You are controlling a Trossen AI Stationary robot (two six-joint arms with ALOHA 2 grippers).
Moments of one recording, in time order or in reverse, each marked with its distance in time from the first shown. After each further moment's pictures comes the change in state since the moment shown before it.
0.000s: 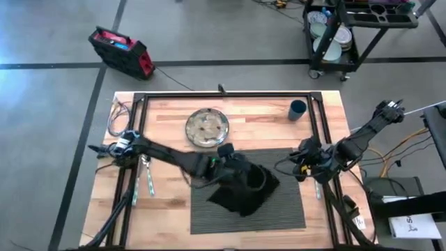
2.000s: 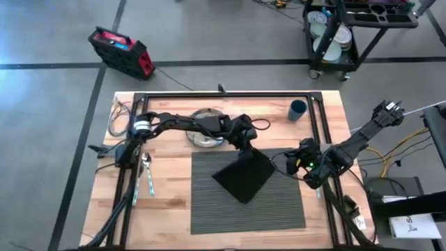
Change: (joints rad) left arm 0.420 0.149 -0.234 0.535 0.882 0.096; right arm -0.007 0.090 -0.092 0.033 0.107 0.438
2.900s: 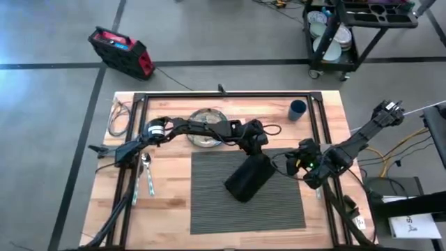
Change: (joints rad) left arm -0.033 0.169 0.197 0.031 0.109 -0.057; right arm 0.000 -0.001 -0.007 -0.009 -0.030 -0.002
